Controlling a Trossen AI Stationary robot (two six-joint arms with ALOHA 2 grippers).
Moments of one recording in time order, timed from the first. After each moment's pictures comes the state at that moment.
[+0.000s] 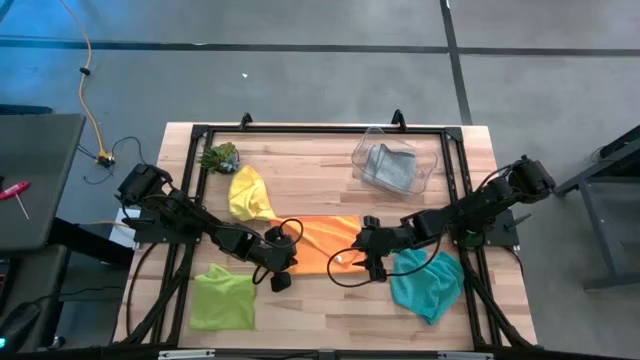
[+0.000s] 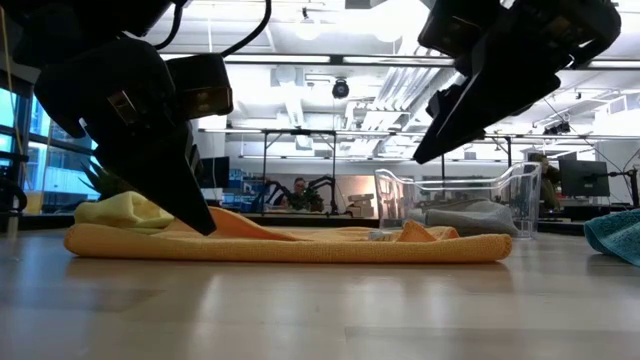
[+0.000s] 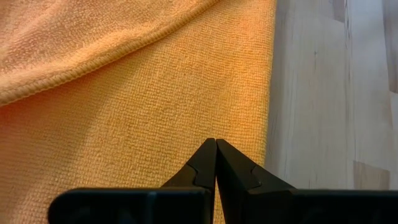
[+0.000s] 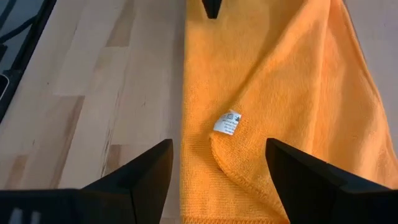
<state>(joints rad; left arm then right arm) -0.30 1.68 0.70 0.07 -0.24 -0.63 0.33 1.50 0.77 -0.04 0.10 0.26</state>
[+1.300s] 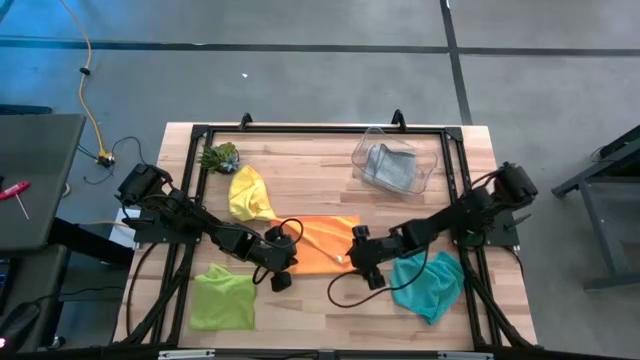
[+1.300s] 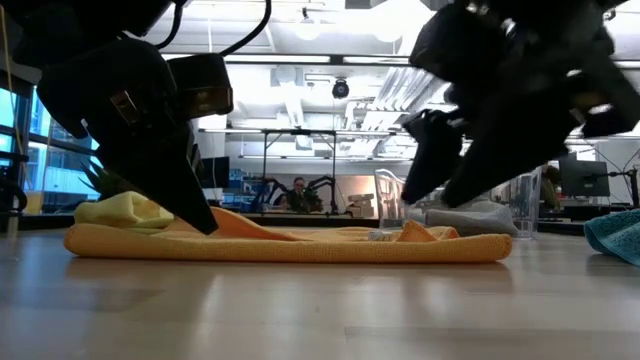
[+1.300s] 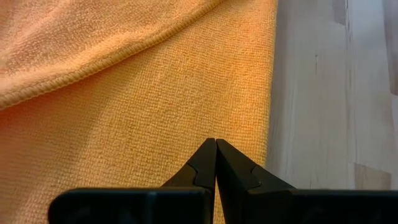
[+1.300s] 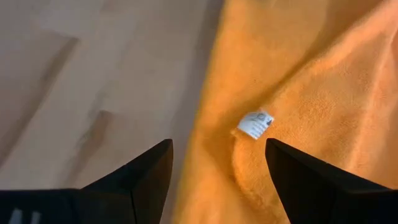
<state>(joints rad) -0.30 1.68 0.70 0.07 -0.25 -0.63 0.36 1.67 0.81 0.02 0.09 0.02</state>
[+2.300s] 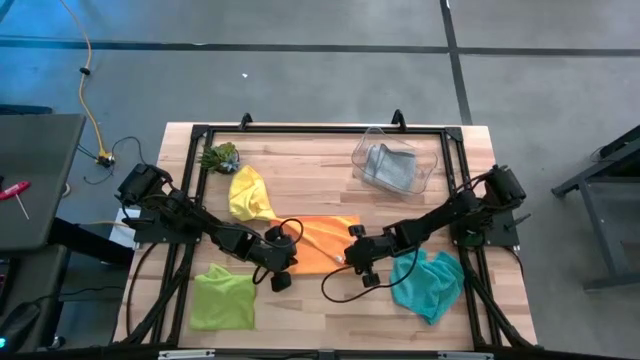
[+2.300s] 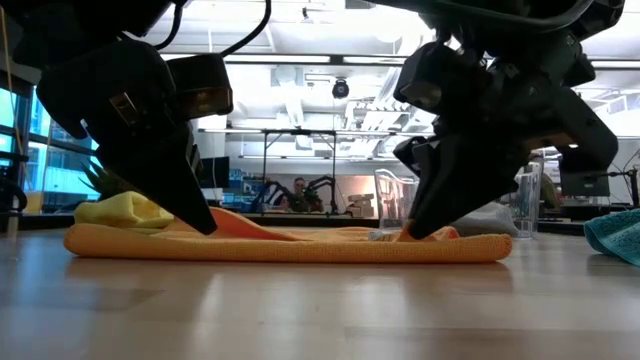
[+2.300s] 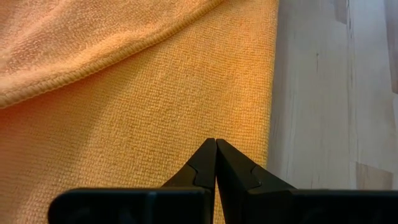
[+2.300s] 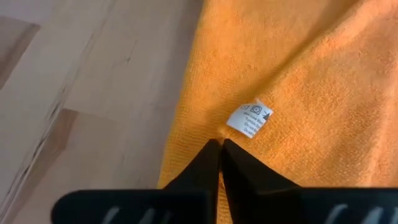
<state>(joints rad) -0.30 1.68 0.70 0.07 -0.25 -0.63 0.32 1.76 0.81 0.09 0.05 0.03</state>
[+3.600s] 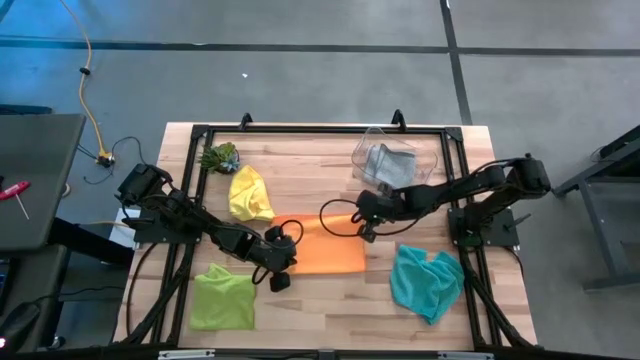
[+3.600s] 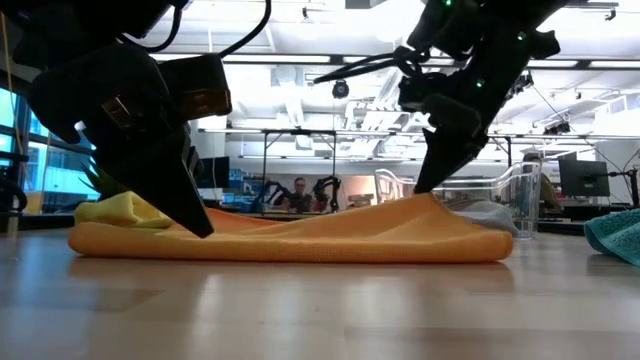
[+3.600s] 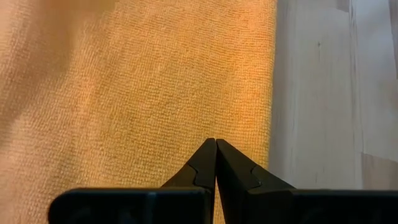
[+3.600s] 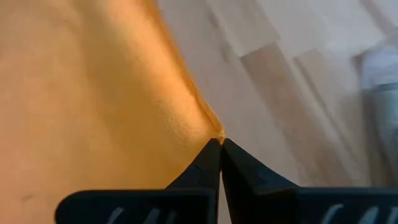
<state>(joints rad) -0.30 1.68 0.70 0.06 -0.24 -0.59 0.05 1.52 0.82 -0.35 0.26 0.43</state>
